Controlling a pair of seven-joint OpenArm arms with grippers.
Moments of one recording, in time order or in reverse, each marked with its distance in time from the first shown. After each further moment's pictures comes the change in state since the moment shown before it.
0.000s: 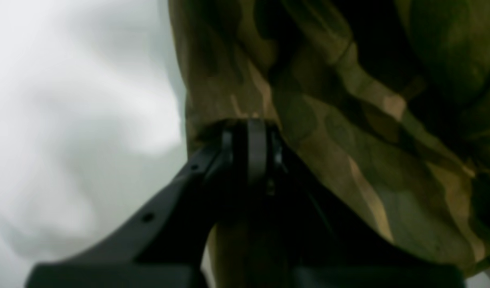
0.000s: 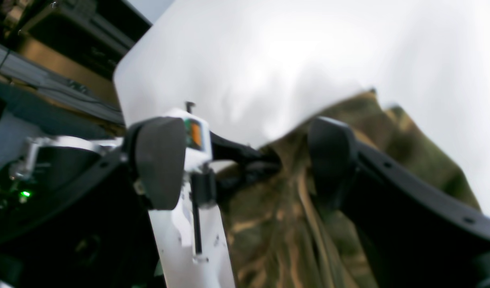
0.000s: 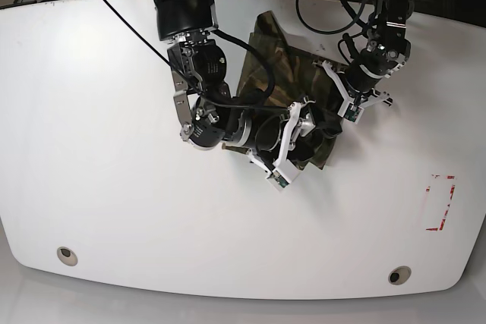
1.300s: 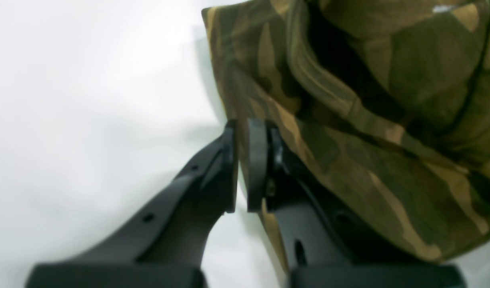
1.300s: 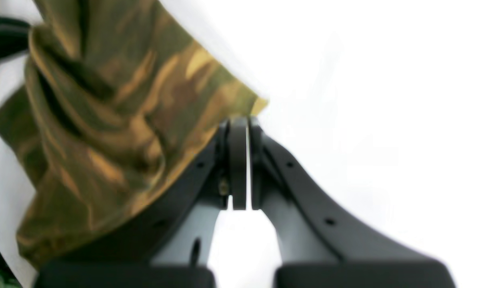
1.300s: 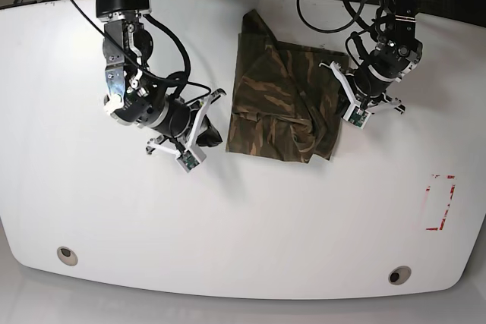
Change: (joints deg) left arm 1.3 0.0 -3.7 13.3 1.5 -1.7 9.2; right arm -7.8 18.5 7.8 8.9 -14.0 1.8 7.4
